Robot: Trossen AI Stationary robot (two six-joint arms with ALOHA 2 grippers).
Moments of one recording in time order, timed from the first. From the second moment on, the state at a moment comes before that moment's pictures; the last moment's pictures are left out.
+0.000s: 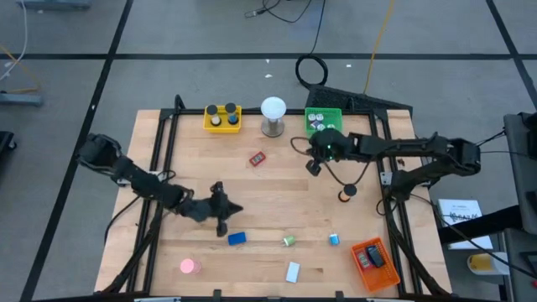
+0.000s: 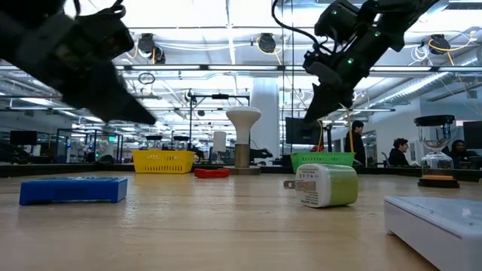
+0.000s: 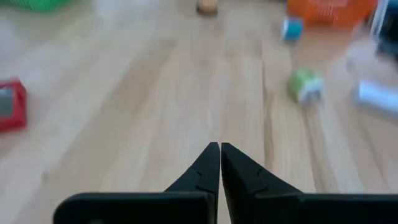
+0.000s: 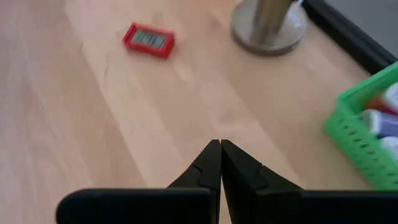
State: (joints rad) left arm -0.45 1.40 0.40 0.47 -0.47 -0.40; right arm -0.28 1.30 0.77 -0.24 0.14 0.22
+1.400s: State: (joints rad) left arm -0.71 1.78 0.91 -0.26 -0.43 -0.84; right arm -0.08 1.30 0.67 0.13 0.26 0.20
